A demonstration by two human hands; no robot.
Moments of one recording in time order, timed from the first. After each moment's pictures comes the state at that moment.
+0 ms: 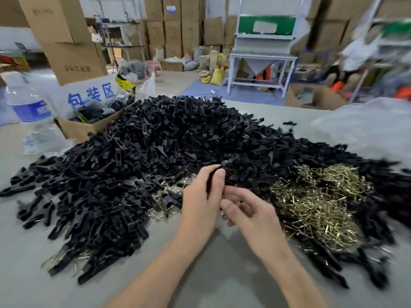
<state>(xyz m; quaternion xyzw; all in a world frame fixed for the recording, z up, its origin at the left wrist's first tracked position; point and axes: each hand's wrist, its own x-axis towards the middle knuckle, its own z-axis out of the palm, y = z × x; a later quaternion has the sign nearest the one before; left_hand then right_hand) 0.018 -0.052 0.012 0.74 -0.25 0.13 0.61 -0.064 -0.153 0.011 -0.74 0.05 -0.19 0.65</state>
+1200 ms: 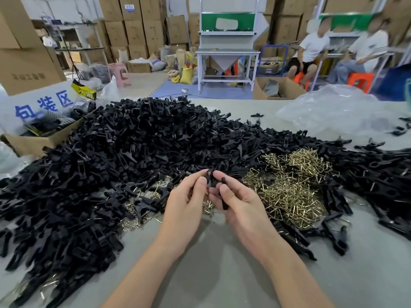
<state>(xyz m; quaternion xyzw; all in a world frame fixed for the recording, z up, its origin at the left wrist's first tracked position) 0.005 -0.057 0.017 0.71 -0.26 -0.06 0.65 -0.062 -0.172 0.006 -0.51 0.08 -0.19 0.83</state>
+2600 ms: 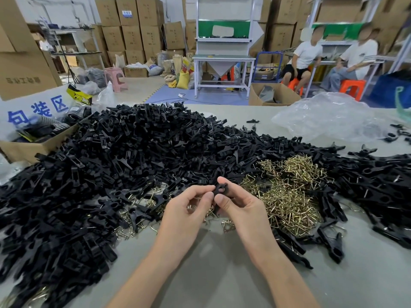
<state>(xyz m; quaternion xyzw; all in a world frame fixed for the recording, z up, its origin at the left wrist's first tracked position) 0.005 -0.056 0.011 0.71 -0.31 -0.06 0.63 -0.071 -0.177 0.015 -0.60 0.13 -0.26 0.75</state>
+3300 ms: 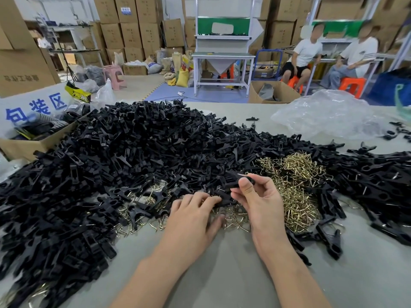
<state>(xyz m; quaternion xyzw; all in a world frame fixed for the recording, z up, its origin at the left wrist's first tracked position) 0.001 -0.061 -0.005 0.87 -0.43 0.08 0.21 -0.069 -0.197 0.013 -0.46 0.18 -0.37 0.79</state>
